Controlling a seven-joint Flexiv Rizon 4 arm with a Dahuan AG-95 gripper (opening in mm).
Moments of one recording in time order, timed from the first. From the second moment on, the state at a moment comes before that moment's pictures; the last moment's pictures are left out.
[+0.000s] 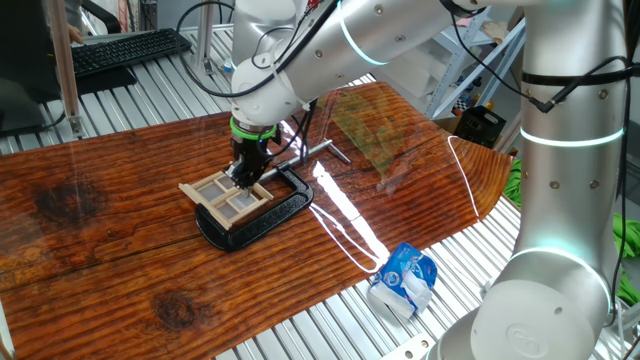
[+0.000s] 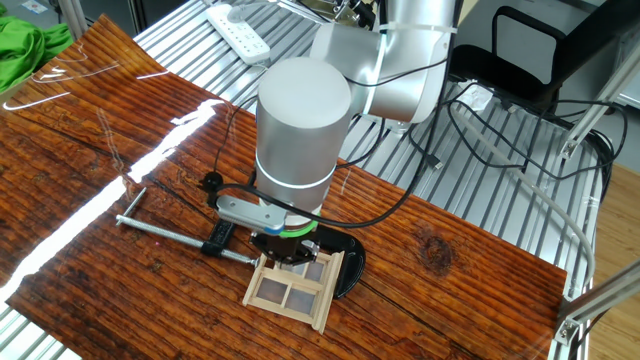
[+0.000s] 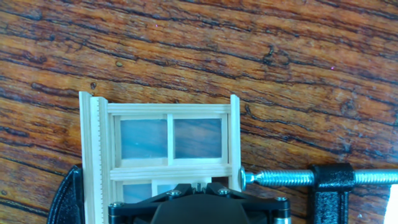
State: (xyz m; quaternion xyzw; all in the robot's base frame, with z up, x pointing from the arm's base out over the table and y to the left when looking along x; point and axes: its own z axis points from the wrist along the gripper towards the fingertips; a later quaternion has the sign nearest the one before) arm 0.575 0.051 0.012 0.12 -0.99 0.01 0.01
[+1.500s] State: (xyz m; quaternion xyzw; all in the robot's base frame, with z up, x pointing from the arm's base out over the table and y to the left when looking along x) arm 0.579 0.043 0.013 0.12 -0.99 0.02 0.01
